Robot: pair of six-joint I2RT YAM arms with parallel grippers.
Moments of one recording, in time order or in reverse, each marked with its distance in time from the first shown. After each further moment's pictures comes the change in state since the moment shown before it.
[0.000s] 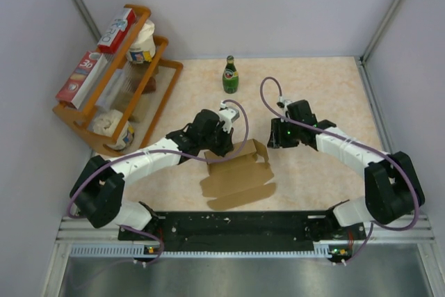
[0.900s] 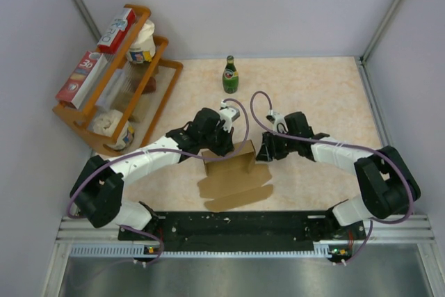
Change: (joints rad) left arm -0.003 0.000 0.029 -0.047 0.023 -0.018; right arm 0.032 0.064 -0.163 0.272 -0.324 -0.077
